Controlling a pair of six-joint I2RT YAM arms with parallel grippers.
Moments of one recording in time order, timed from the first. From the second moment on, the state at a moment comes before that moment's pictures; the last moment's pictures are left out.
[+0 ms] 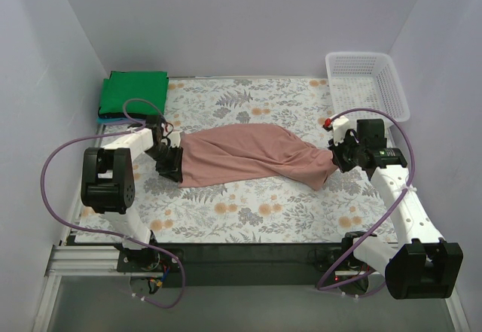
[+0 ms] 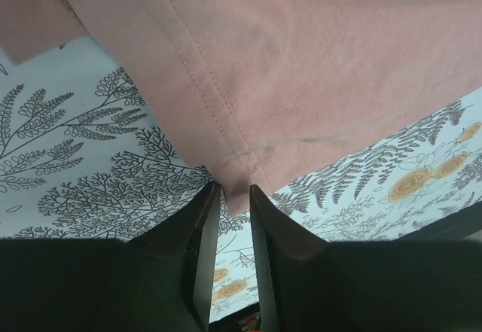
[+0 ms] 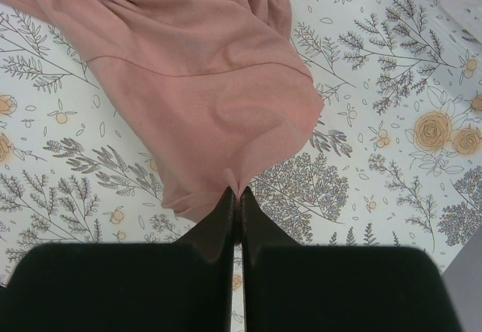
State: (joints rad) left arm -0.05 1.75 1.06 -0.81 0.35 0.10; right arm 0.07 1.07 0.88 -0.70 -0.28 -0.48
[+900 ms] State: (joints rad) left arm -0.05 1.44 1.26 -0.85 0.24 0.11; right arm 0.07 1.07 1.00 -0.74 -0.23 -0.47
